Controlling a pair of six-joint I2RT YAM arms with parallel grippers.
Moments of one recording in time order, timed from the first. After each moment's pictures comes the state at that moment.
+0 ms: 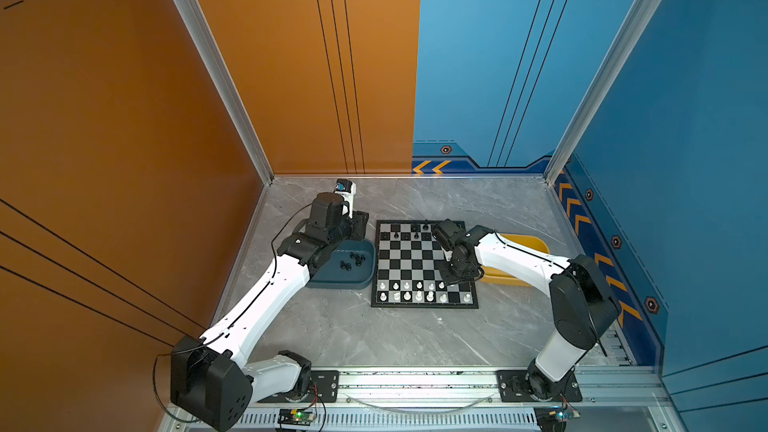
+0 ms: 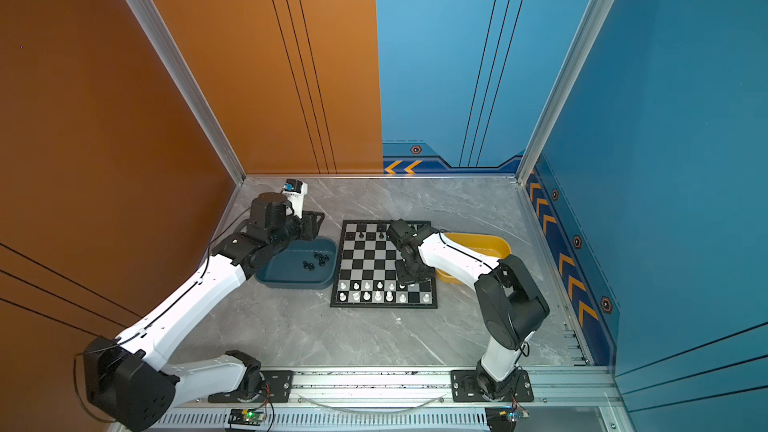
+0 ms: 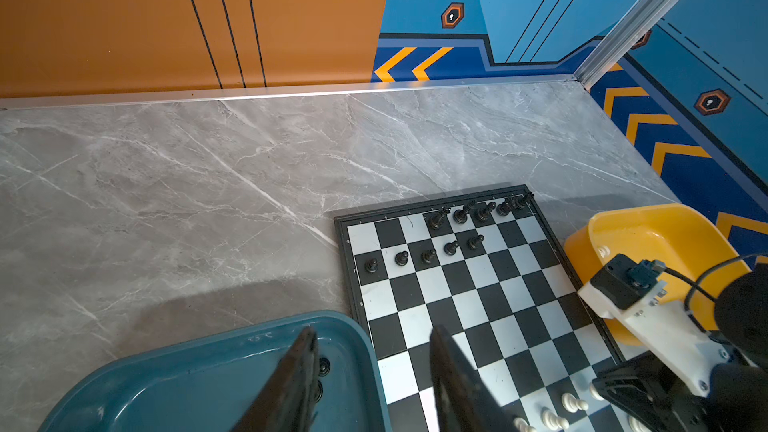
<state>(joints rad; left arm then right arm) -0.39 1.23 1.06 -0.37 0.00 -0.23 0.64 1.72 1.20 -0.91 0.04 0.43</state>
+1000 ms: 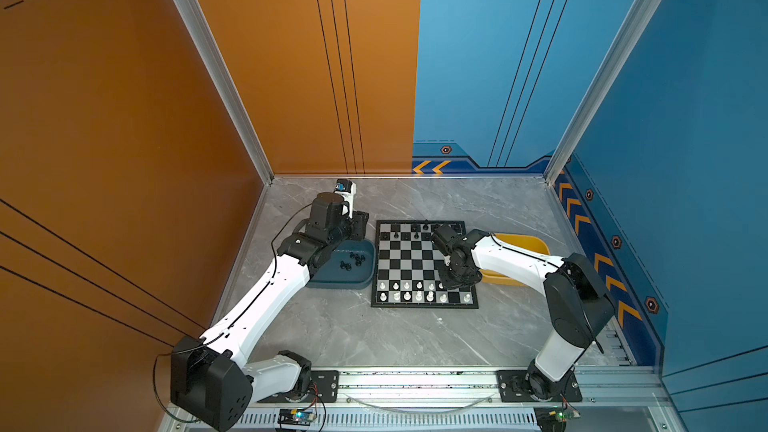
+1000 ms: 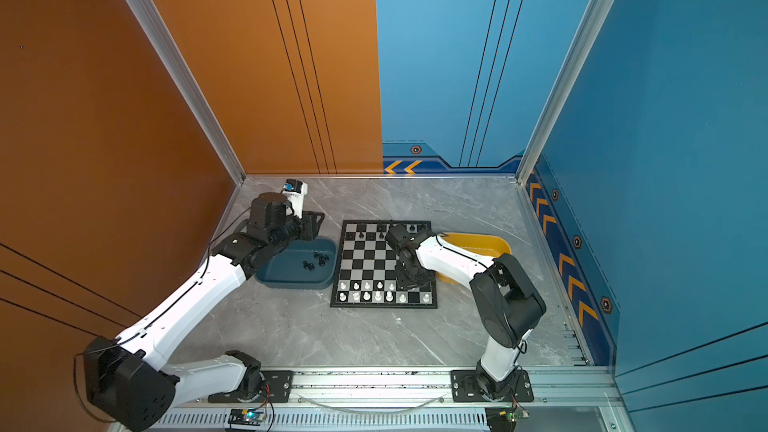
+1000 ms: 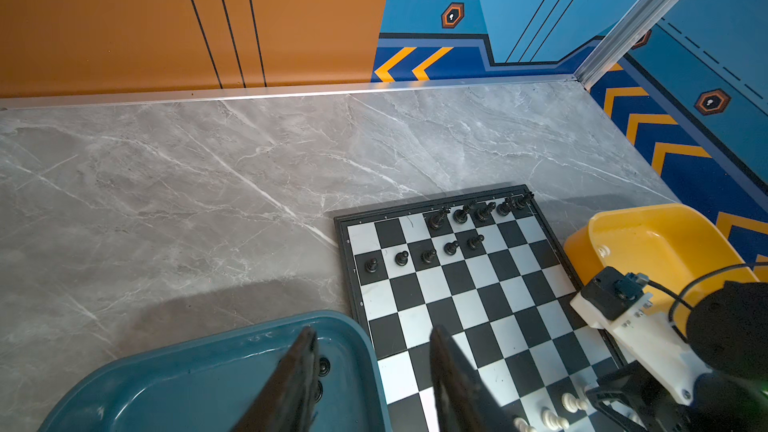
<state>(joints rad) -0.39 1.23 1.06 -0.37 0.00 -0.23 0.66 1.73 1.16 -0.90 0.04 0.46</state>
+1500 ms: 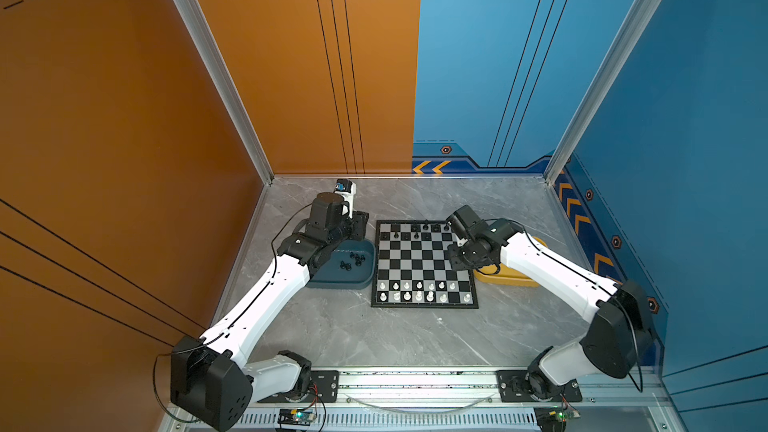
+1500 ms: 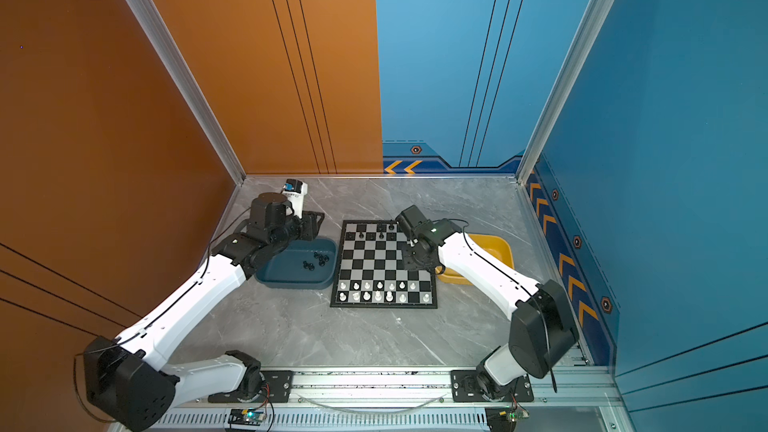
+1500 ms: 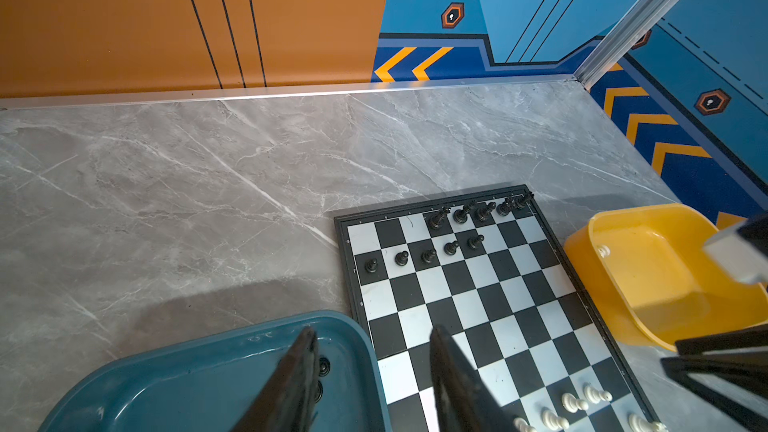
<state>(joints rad) -0.39 1.23 1.06 -0.37 0.00 -0.23 0.59 1.48 1.25 -0.96 0.11 0.45</state>
